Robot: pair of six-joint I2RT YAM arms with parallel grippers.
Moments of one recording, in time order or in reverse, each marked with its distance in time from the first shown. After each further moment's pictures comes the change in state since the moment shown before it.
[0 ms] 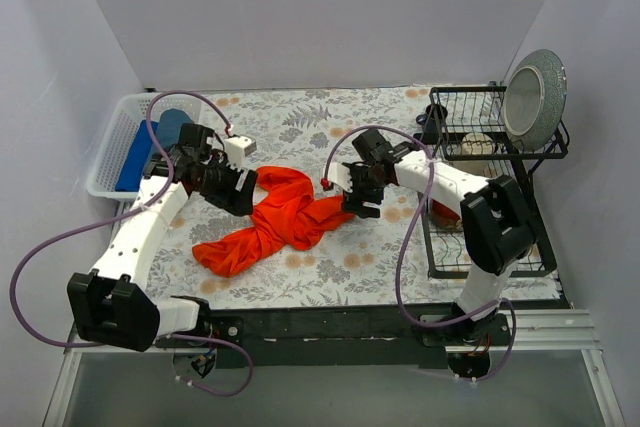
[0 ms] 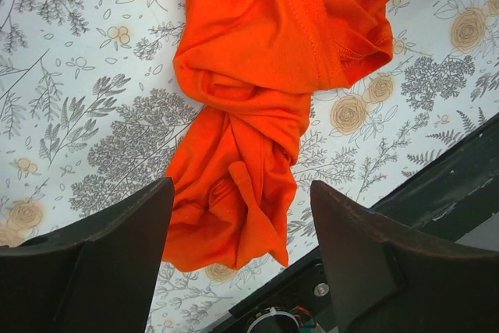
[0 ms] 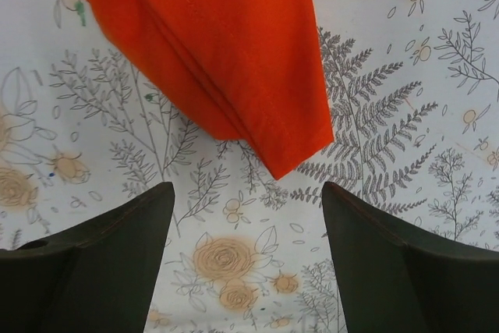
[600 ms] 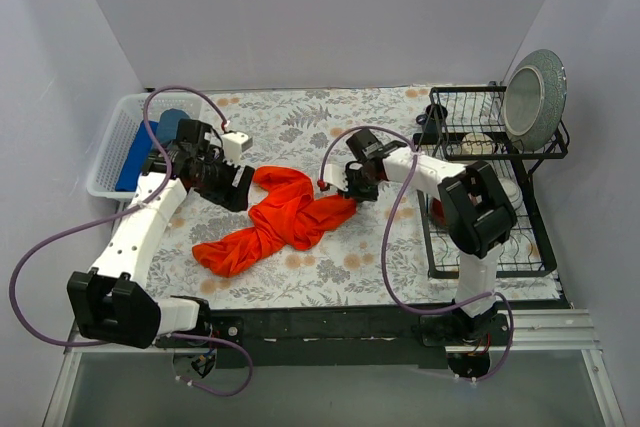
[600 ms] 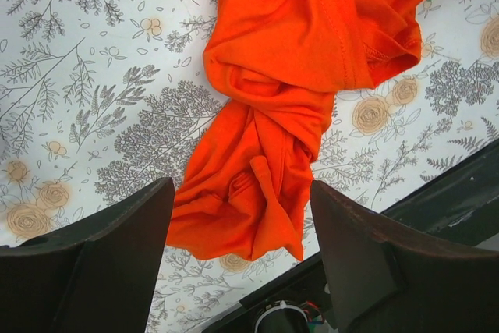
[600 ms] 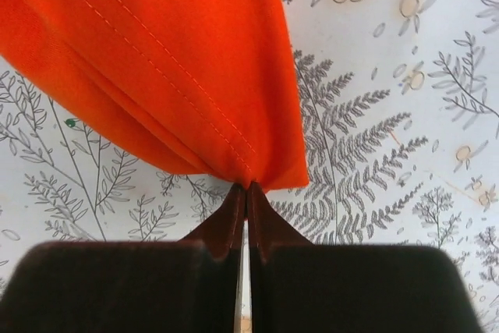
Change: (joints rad) left arm 0.008 0.000 0.039 -0.031 -0.072 0.004; right arm -0.016 0.173 0.057 0.080 0.029 -0.097
